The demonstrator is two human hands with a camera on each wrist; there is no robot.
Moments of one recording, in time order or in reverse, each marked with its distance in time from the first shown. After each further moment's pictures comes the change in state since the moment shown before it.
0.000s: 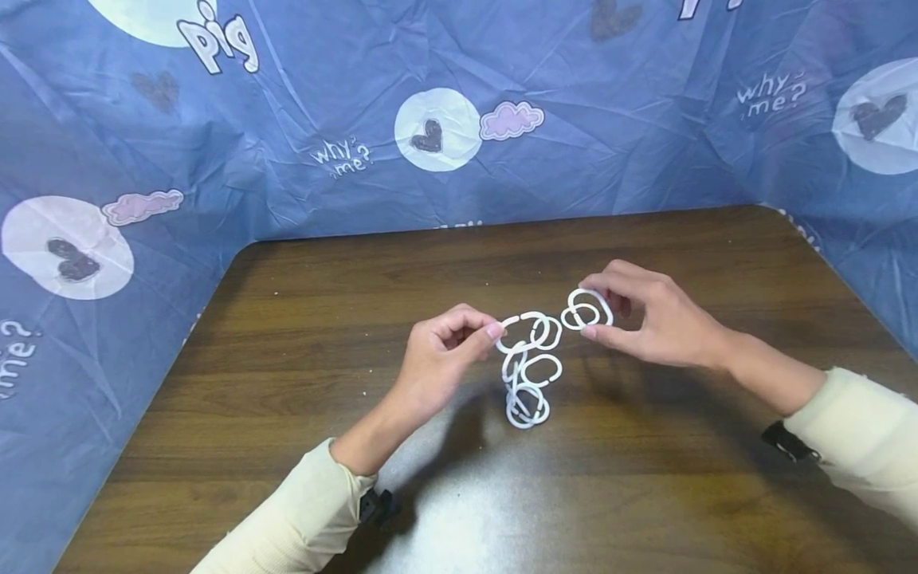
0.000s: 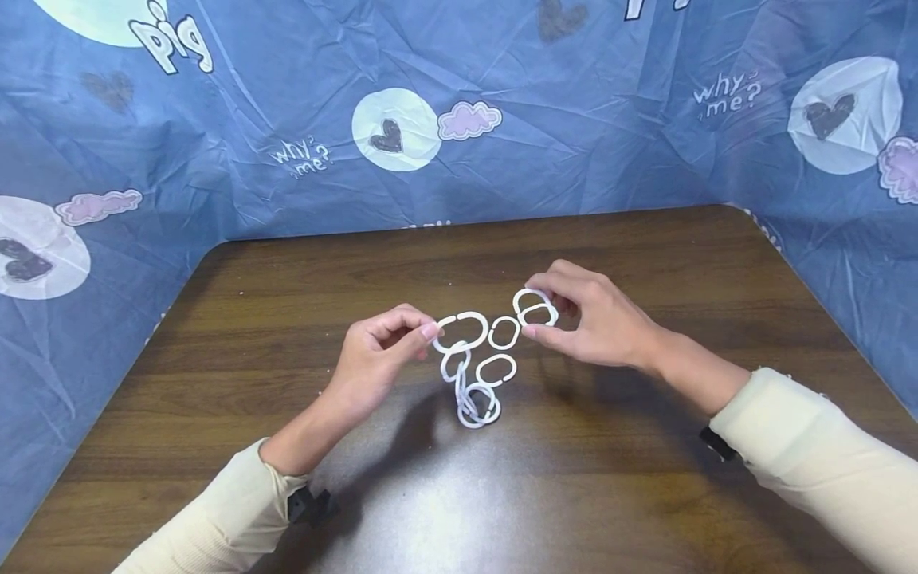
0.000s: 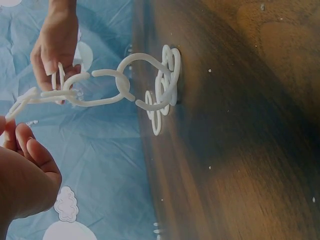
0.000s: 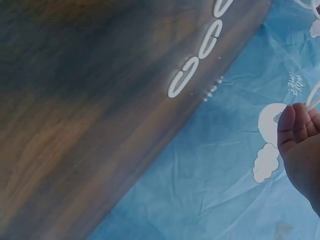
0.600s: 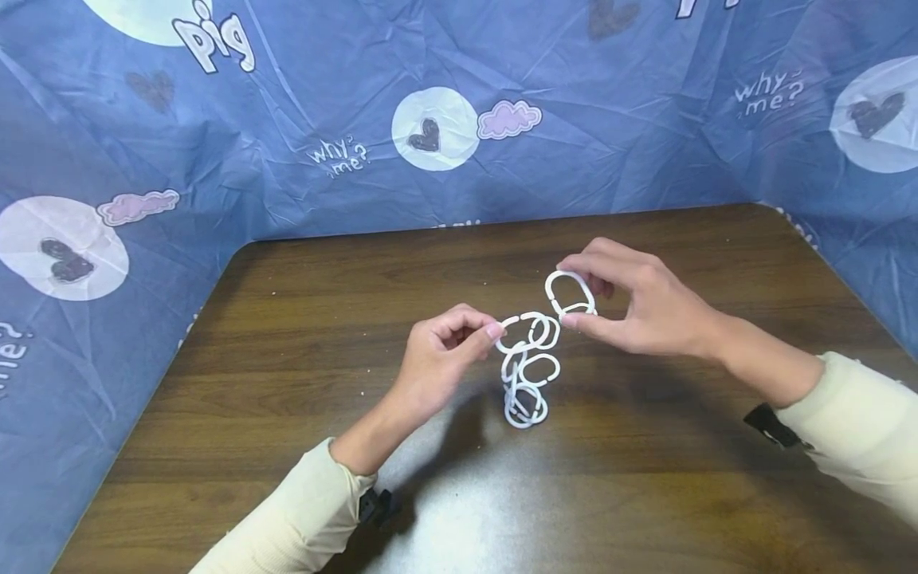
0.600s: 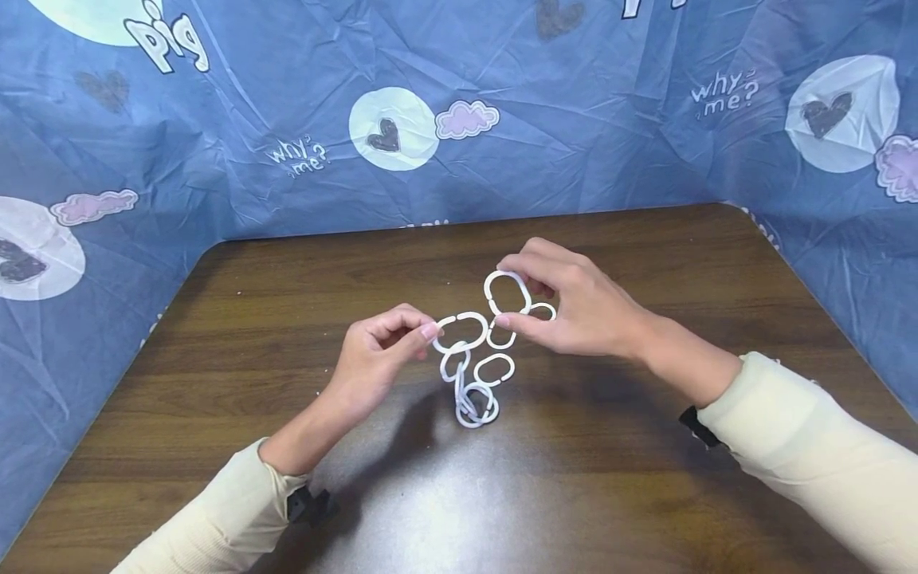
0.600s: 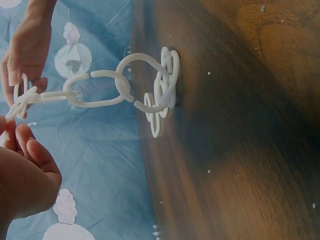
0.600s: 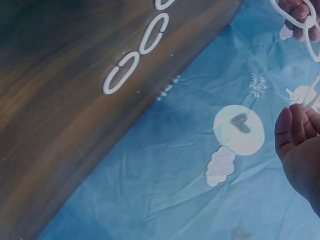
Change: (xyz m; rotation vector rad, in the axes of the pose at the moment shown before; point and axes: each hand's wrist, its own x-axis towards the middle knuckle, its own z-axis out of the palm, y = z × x) left_hand 0.001 -0.003 0.002 0.004 -0.001 -0.005; right_hand 0.030 -0.026 -0.007 0.065 0.054 -0.160
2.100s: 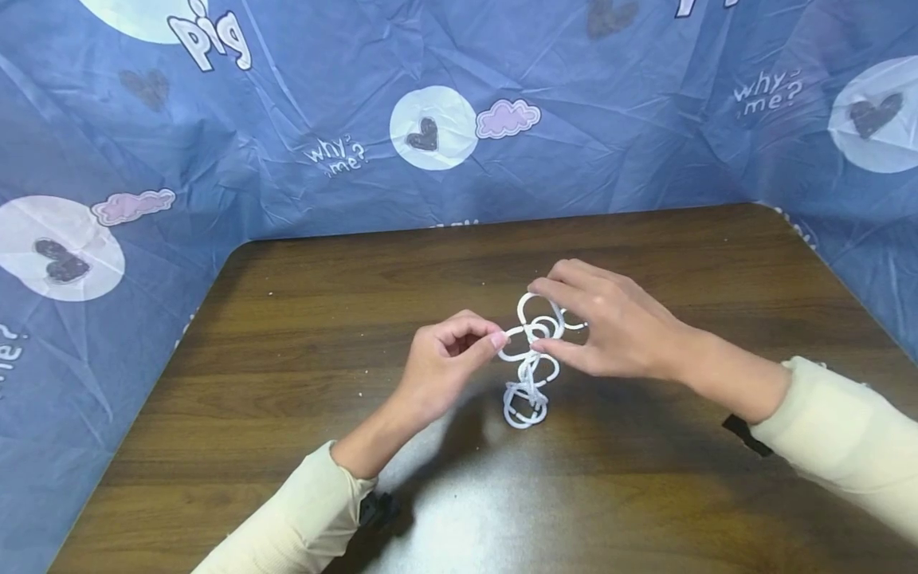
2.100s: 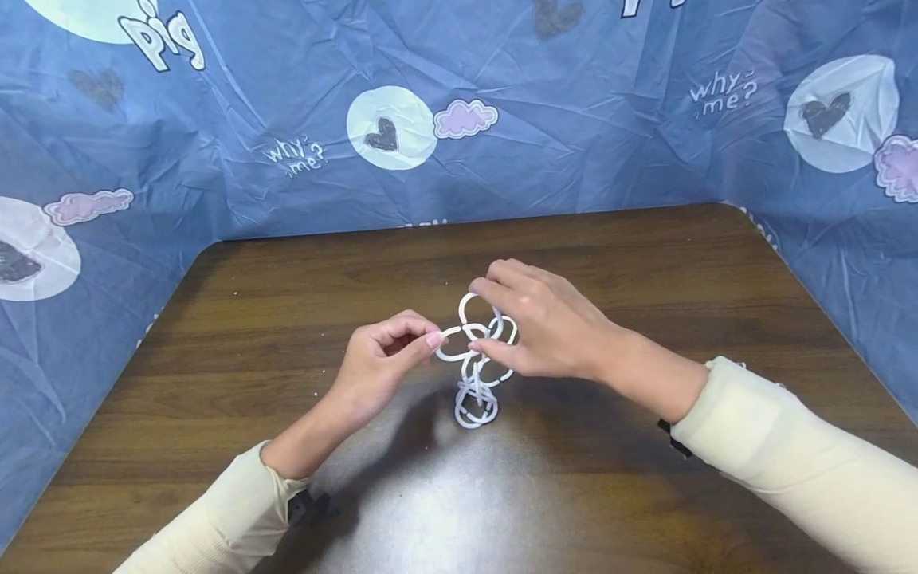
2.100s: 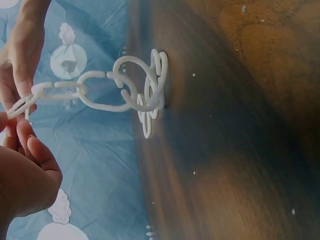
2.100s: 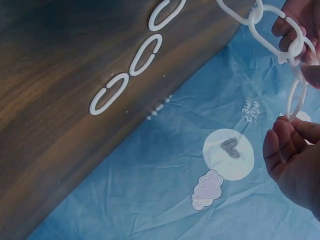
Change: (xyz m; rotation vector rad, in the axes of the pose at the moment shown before) left_hand -0.001 -0.005 0.003 0.026 -0.040 0.022; right_hand 0.007 -0.018 0.021 -0.263 -0.098 -0.087
